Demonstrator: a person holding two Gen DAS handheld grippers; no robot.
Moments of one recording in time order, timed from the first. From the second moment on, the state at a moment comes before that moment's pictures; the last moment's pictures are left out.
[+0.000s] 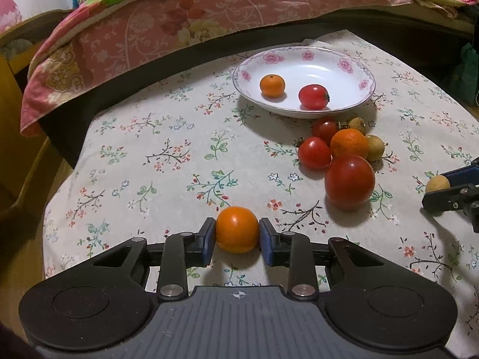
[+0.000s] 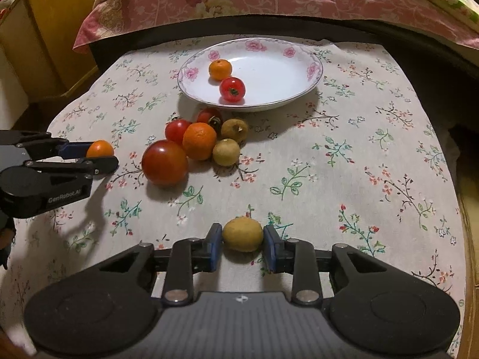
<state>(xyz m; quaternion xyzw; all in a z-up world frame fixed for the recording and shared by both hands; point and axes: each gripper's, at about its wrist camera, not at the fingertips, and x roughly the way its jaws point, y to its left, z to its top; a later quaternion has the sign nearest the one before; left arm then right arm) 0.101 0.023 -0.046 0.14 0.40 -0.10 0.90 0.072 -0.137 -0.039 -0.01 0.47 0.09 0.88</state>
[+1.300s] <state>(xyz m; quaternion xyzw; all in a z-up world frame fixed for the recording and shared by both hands) 0.177 -0.028 -0.008 0.11 0.36 -0.14 0.92 0.171 -0.149 0.000 0.05 0.41 0.10 0.91</state>
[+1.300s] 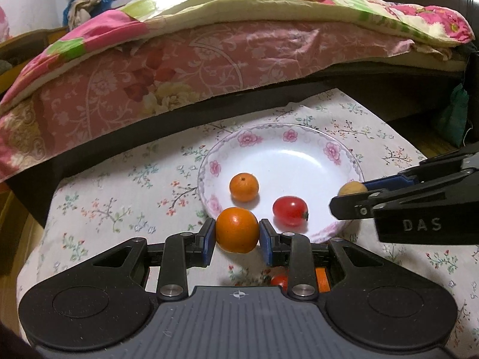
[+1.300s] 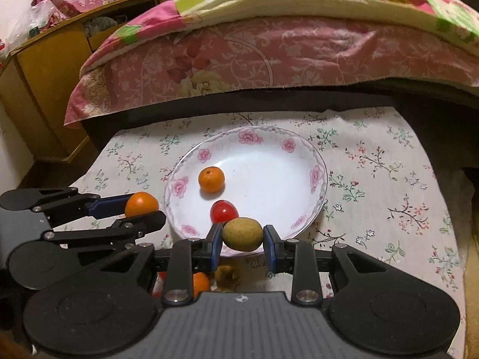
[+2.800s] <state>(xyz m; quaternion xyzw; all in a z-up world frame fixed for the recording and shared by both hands) 0.198 -0.039 -0.020 0.12 0.36 -0.16 0.91 0.206 -0.157 -0.019 0.06 0.40 0.10 0.91</state>
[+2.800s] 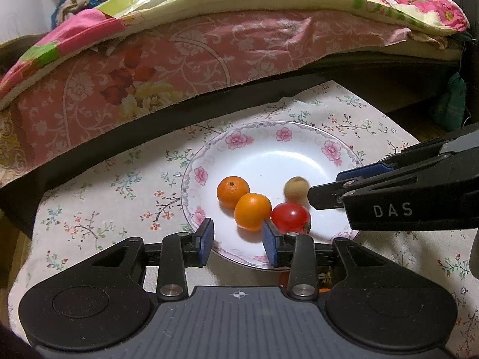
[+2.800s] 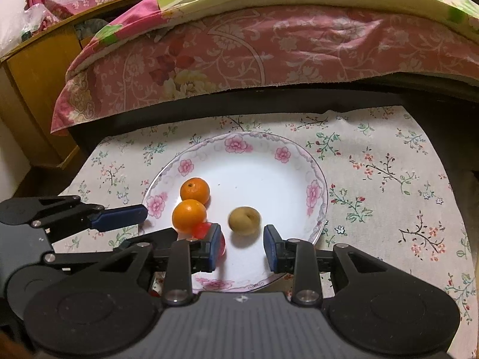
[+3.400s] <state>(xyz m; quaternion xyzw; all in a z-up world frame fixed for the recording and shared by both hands) 0.166 -0.032 0.002 0.14 0.35 -0.16 0.91 0.181 -0.154 -0.002 0.06 0.40 0.11 0.91</state>
